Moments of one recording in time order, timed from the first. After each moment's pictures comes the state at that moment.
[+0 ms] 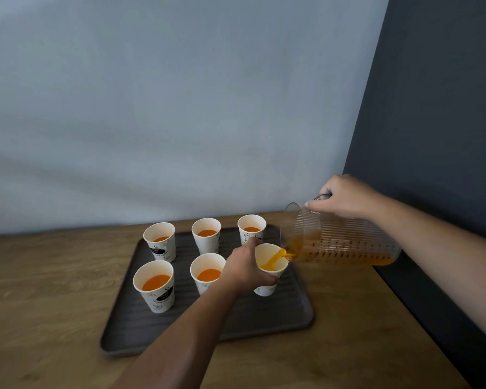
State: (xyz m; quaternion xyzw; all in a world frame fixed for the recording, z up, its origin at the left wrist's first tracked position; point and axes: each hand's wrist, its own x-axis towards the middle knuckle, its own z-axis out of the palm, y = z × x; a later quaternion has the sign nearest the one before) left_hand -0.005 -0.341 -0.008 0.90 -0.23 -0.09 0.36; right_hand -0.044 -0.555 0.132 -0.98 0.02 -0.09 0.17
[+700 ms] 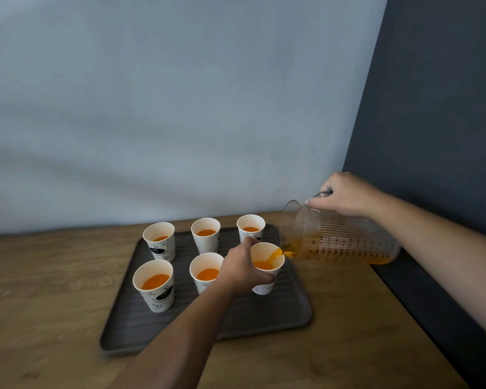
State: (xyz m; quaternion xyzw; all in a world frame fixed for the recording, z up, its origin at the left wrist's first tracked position) left_hand -0.008 -0.337 -0.008 0.90 -0.21 -0.09 0.38; right_hand -0.050 -0.551 0.140 -0.98 0.03 -0.09 0.18
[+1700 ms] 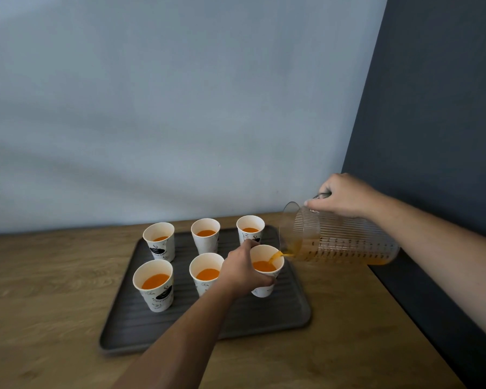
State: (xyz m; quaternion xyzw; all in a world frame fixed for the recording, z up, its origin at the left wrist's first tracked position) left_hand -0.014 -0.336 -0.007 0.90 -0.20 -0.09 0.38; right_hand -0.054 -0.546 0.143 -0.98 0.03 -0.08 0.18
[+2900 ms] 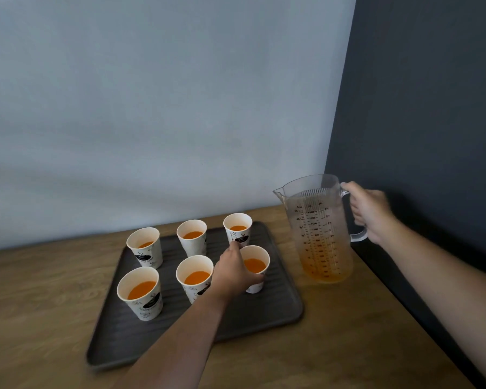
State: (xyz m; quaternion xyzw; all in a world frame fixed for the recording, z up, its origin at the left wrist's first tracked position) left_hand -0.008 -0.349 -0.019 0.92 -0.17 -0.09 0.34; right_hand -0.079 -0.594 0.086 -0.71 0.28 -0.25 0.60
